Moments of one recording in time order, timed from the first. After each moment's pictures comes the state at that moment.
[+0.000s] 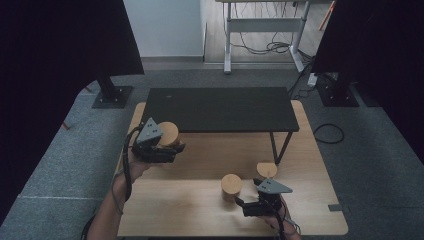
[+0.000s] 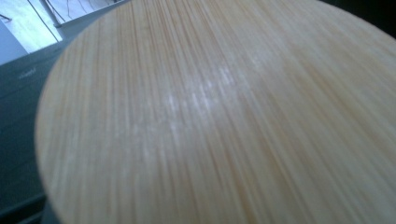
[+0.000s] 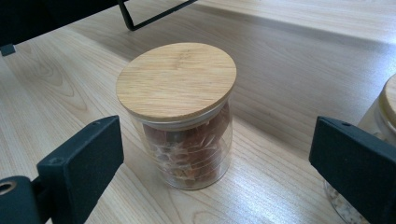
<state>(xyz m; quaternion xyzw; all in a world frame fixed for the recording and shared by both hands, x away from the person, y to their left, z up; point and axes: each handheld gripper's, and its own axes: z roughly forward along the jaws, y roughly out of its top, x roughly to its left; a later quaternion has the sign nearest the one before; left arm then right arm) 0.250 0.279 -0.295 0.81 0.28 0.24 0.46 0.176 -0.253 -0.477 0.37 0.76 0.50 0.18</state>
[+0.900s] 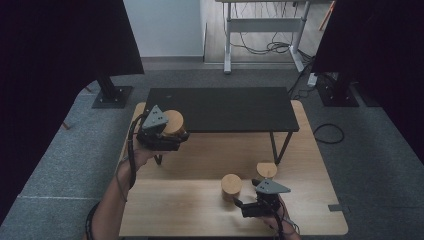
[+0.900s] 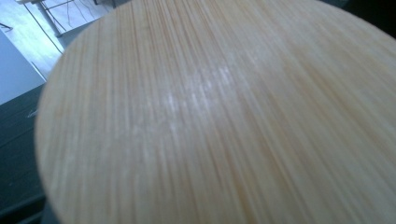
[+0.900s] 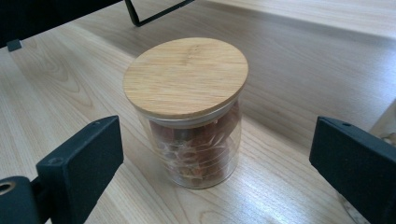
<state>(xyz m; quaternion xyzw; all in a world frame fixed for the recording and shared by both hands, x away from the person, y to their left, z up) 0.273 0.265 -0.273 0.81 0.27 0.25 0.45 0.180 -0.251 -0.477 0.36 0.77 0.50 0.17</state>
